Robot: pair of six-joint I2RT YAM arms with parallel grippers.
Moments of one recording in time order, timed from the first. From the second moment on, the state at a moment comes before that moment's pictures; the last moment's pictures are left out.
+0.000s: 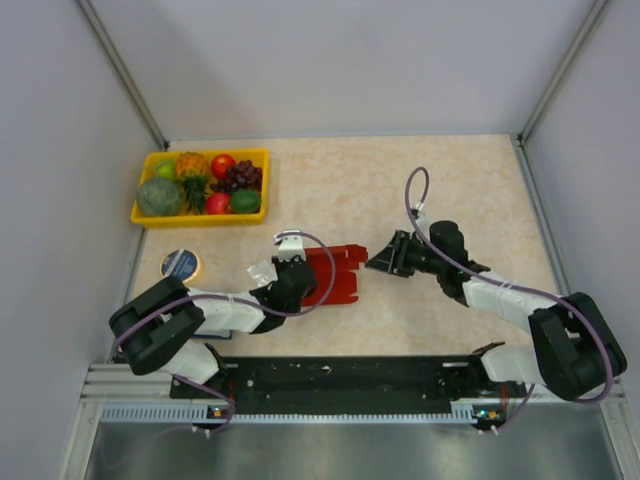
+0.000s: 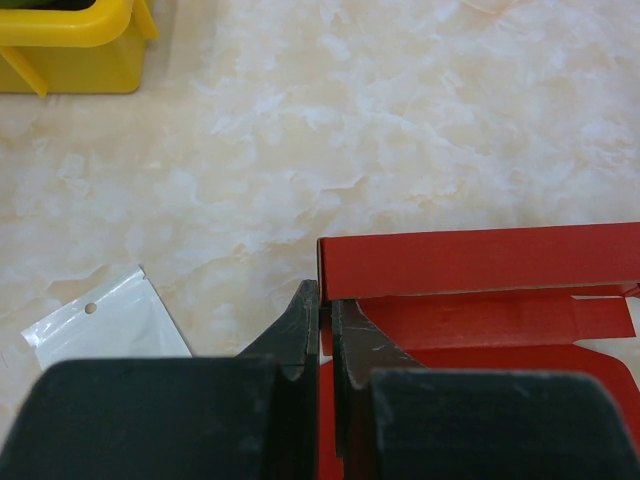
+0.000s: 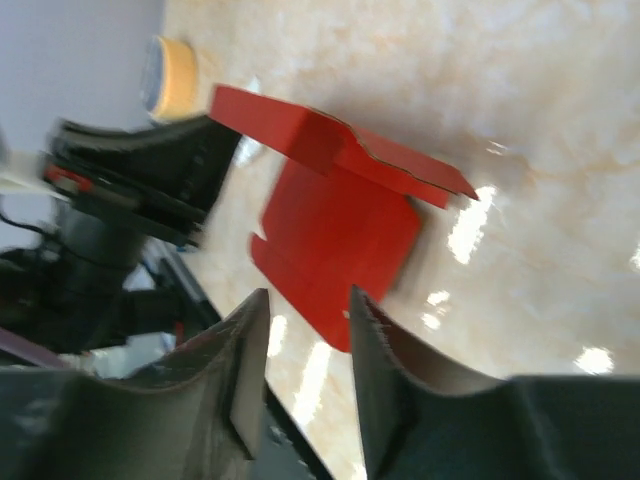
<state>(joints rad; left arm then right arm) -0.92 1.47 0.44 0.57 -0.82 -0.45 0.42 1.27 0.49 0.37 -0.56 0.79</state>
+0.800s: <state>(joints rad) -0.92 1.47 0.49 0.45 -0.82 -0.53 0.52 1.65 0.50 0.63 -0.23 0.85</state>
